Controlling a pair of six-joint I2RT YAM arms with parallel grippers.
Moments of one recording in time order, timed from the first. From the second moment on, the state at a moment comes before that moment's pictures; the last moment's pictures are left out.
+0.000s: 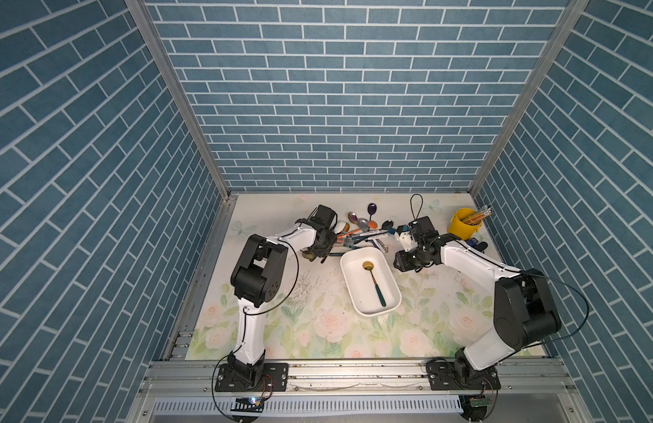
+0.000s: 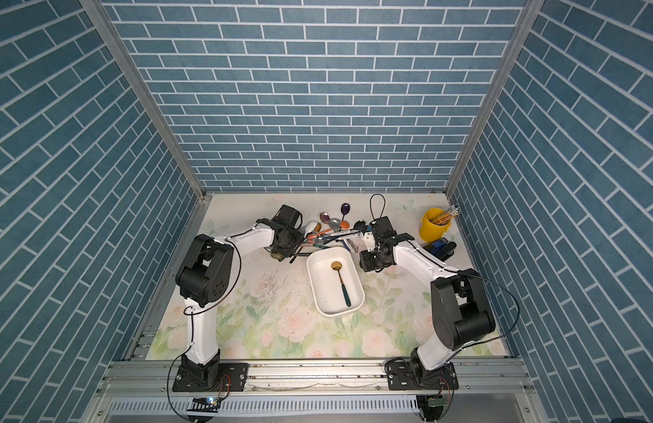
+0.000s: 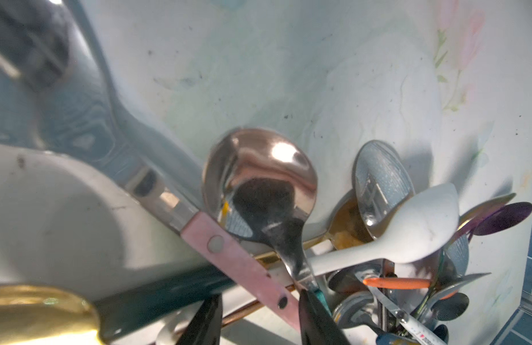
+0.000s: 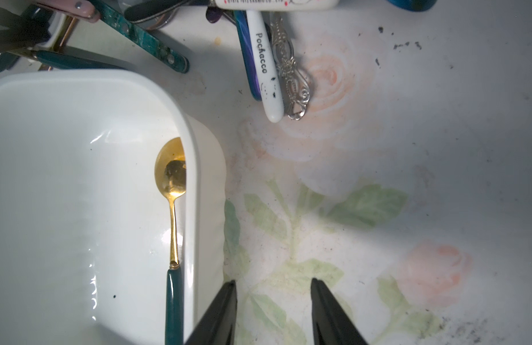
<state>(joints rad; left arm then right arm) -0.45 2.08 1.46 -0.51 0.00 -1.34 0.39 1.60 1.06 -0.63 -0.20 0.05</state>
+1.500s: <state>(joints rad) -0.39 2.04 1.37 -0.47 0.08 -1.22 0.39 1.62 1.07 -0.63 -0.26 0.06</state>
